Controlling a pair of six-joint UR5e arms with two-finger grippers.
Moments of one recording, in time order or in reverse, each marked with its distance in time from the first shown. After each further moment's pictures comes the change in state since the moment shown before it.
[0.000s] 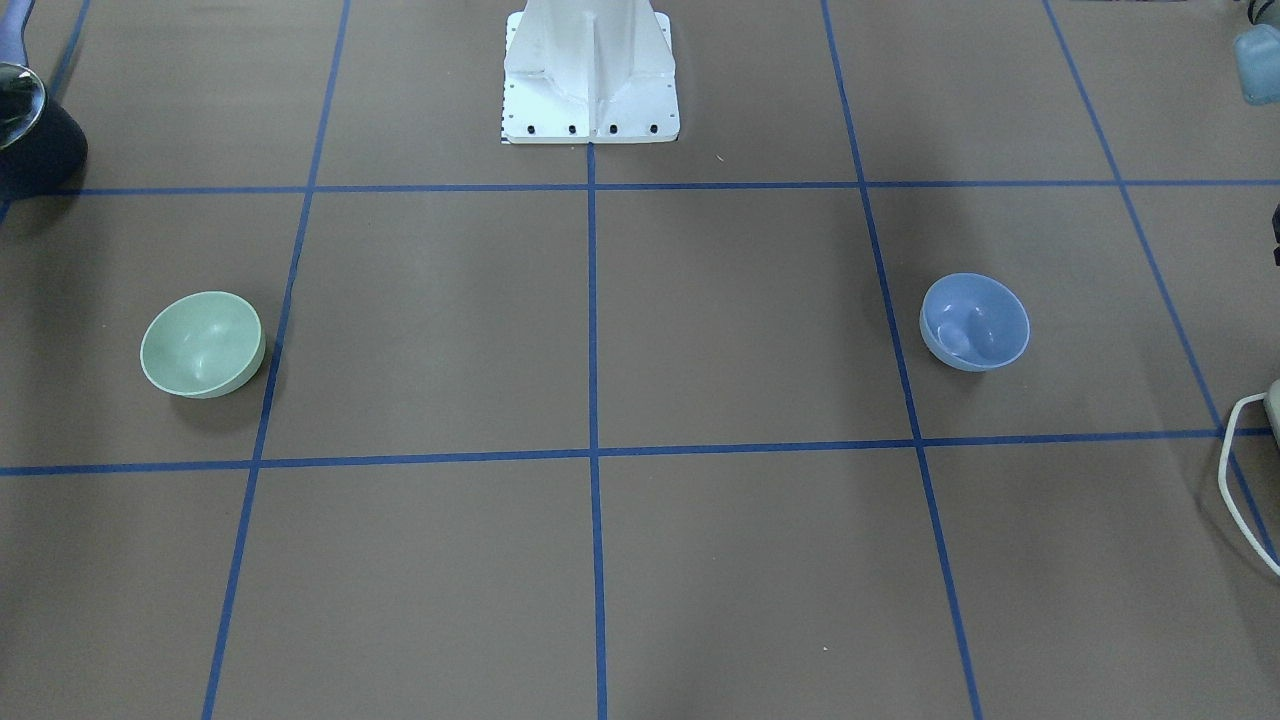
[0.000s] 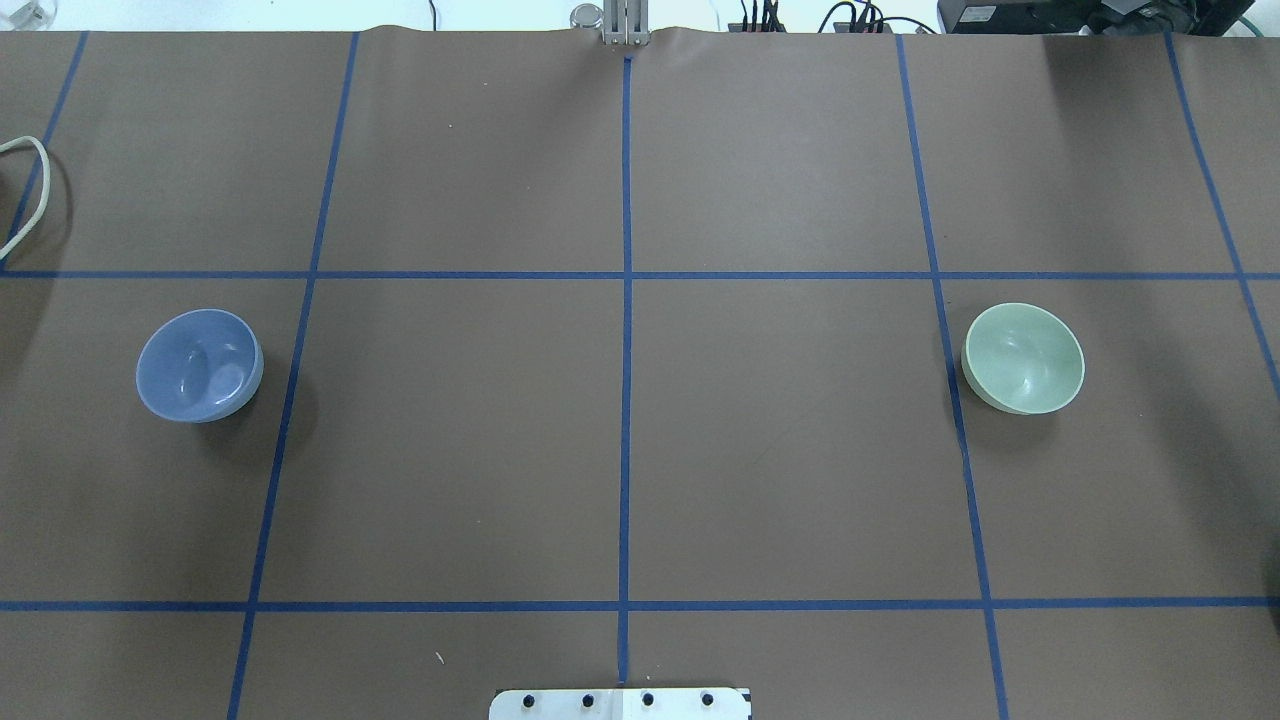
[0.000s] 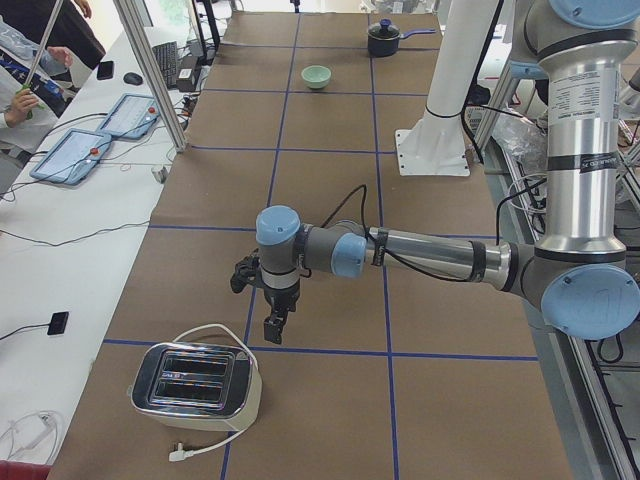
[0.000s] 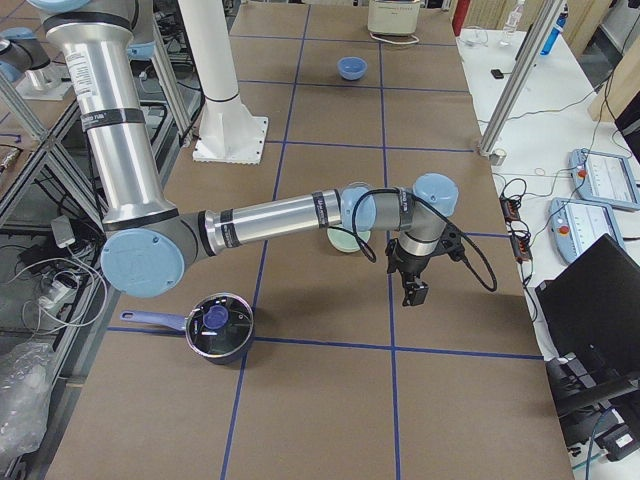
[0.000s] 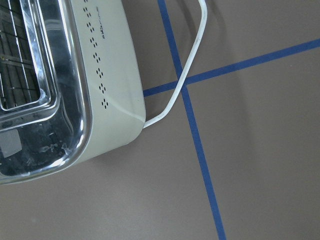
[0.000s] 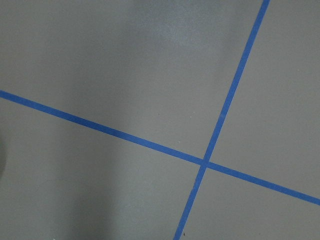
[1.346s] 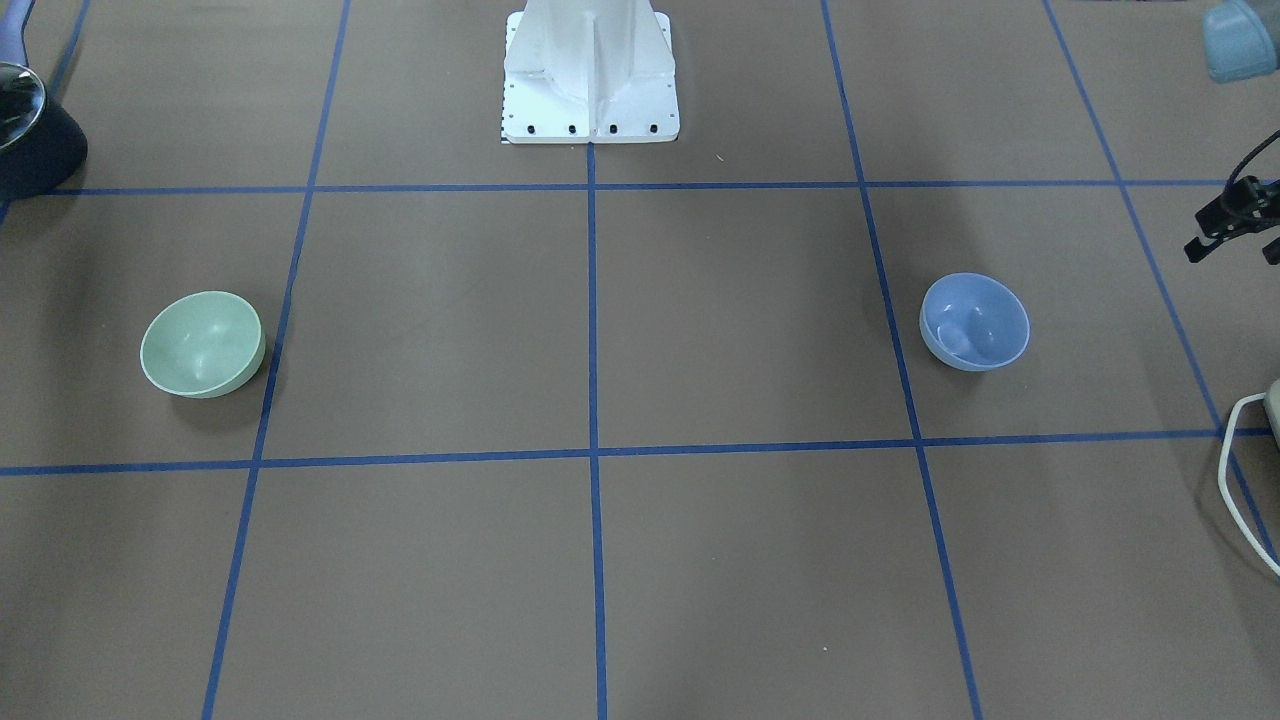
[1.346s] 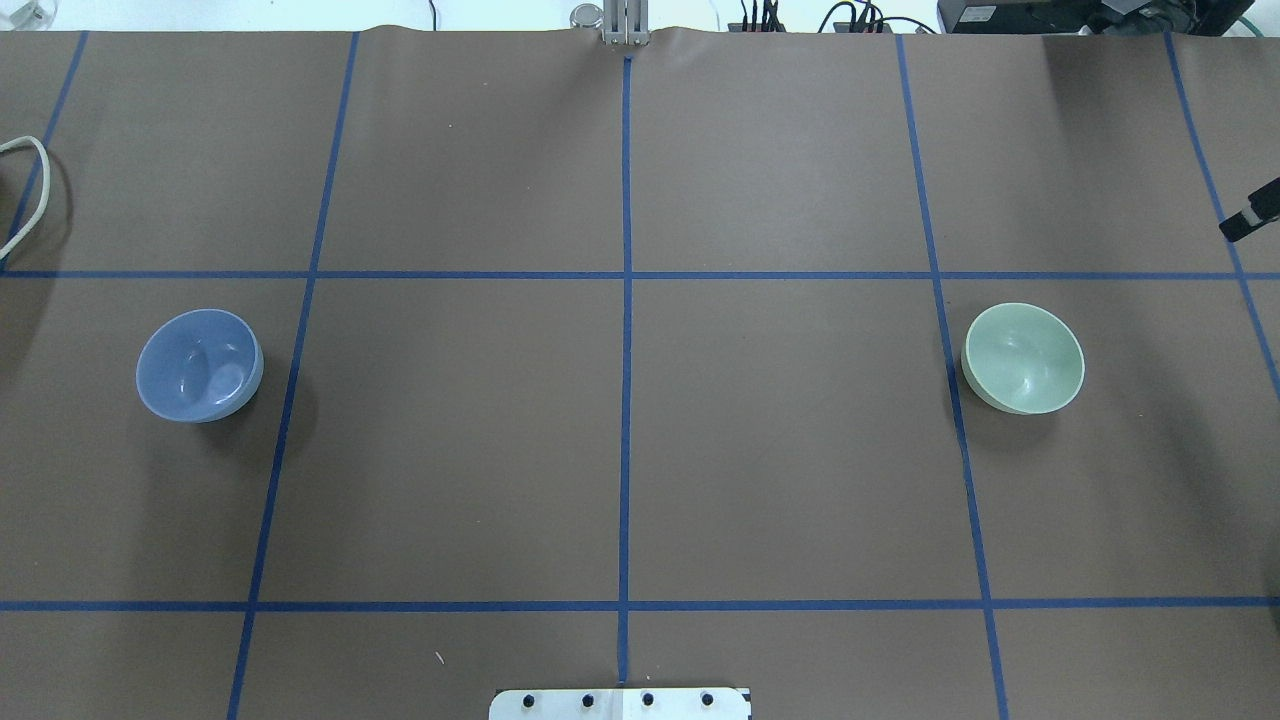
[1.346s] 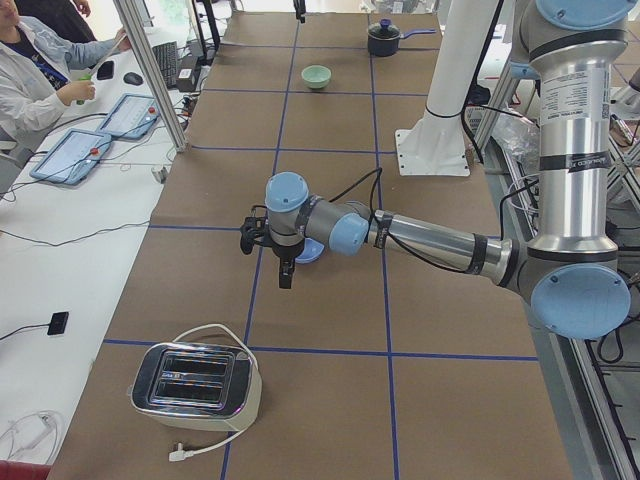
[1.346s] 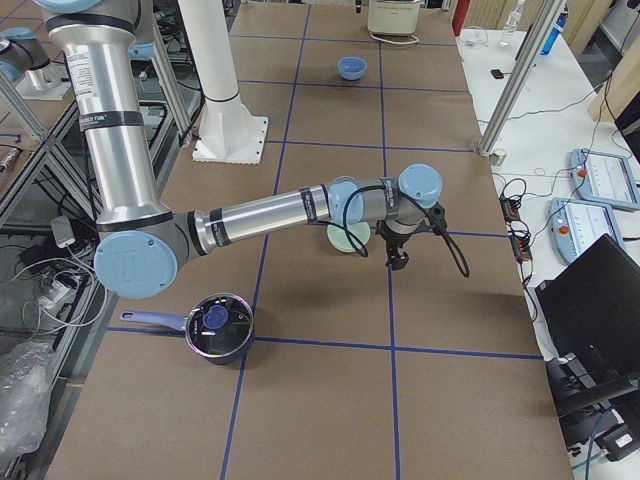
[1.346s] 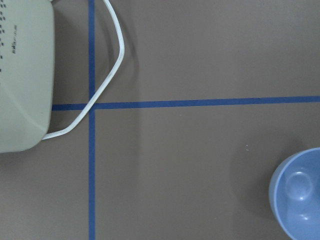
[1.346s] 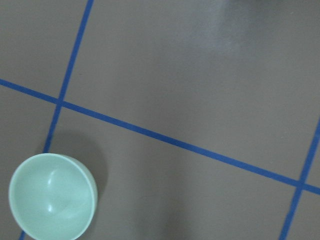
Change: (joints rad) left arm 0.118 0.002 -0.089 -0.182 -0.227 -0.515; right arm -0.076 -0.091 0.083 0.123 0.333 0.139
